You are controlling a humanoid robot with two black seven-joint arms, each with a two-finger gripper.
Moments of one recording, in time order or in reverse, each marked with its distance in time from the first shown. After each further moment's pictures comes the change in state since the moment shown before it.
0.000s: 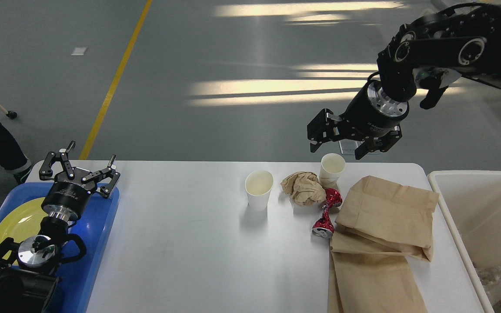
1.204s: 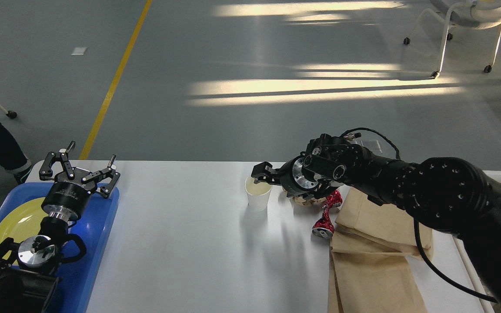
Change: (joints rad) left arm 0.000 0.000 0.000 0.000 0.000 -0.001 0.000; right arm -0.719 0.383 0.237 -0.643 0.003 -0.365 -0.008
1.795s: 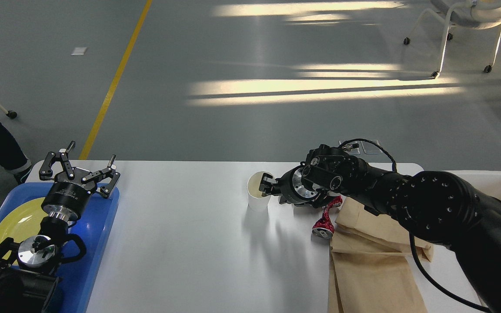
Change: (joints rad) left arm 0.000 0.000 0.000 0.000 0.000 0.000 0.000; right arm -0.038 0.017 0.004 -0.035 -0.001 0.010 -0.018
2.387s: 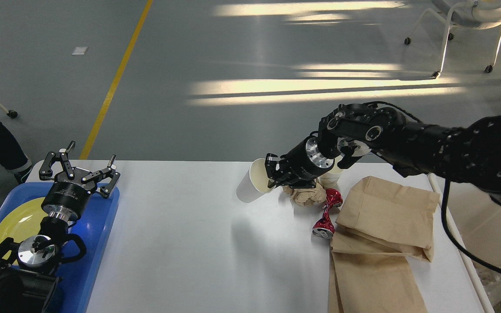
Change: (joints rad) left arm 0.000 0.000 0.000 0.000 0.000 0.000 0.000; right arm 0.263 -0.240 0.110 0.275 0.005 0.261 0.000
